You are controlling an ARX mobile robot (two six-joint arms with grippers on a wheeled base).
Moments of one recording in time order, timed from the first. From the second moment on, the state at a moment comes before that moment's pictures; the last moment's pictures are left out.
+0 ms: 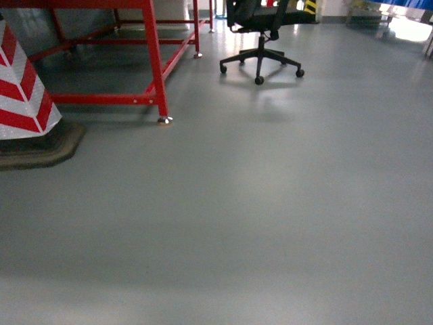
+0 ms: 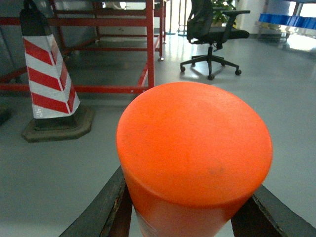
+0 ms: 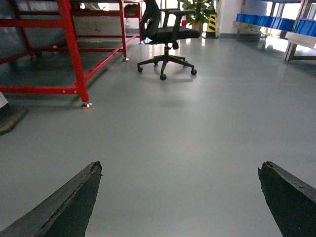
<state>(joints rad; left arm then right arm) 0.00 0.01 0.01 -0.01 0.00 0.00 0.00 0.00 0.01 0.00 0.00 0.00</state>
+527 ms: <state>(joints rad) 0.00 0.01 0.01 -0.01 0.00 0.00 0.00 0.00 0.01 -0.01 0.00 0.00</state>
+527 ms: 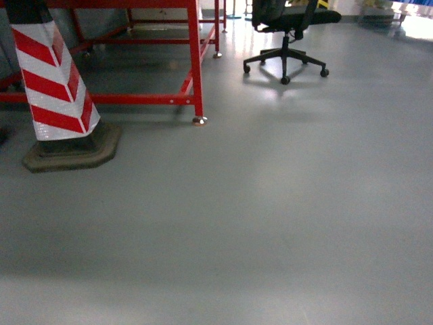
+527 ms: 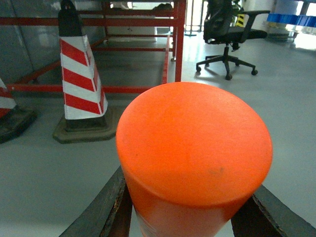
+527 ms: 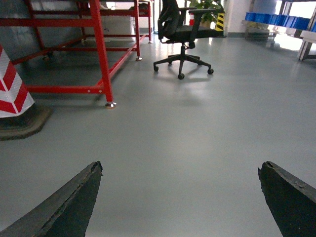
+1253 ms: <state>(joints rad) 0.00 0.01 0.01 -0.01 0.00 0.00 0.00 0.00 0.01 -0.01 0.00 0.00</state>
